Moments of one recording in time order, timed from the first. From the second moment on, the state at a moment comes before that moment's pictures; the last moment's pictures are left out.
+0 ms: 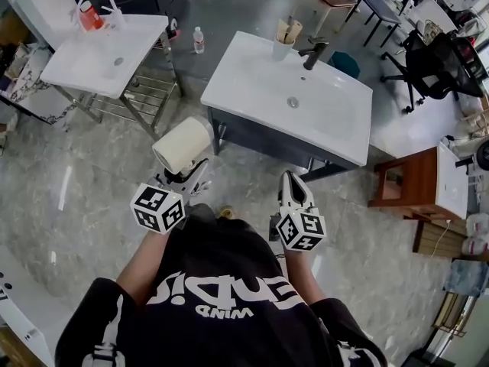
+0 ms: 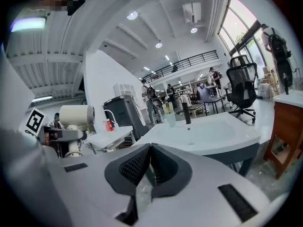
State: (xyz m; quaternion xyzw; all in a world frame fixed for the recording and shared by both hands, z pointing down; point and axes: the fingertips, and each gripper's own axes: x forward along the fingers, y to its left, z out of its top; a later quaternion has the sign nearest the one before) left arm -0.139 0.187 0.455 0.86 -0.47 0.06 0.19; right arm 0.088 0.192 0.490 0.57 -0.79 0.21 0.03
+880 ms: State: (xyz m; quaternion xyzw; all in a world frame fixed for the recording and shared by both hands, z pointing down) left arm -0.111 -0.001 0.480 0.89 -0.39 0.07 0.23; right arm 0.097 0.030 0.498 0.60 -0.77 0.22 0.03
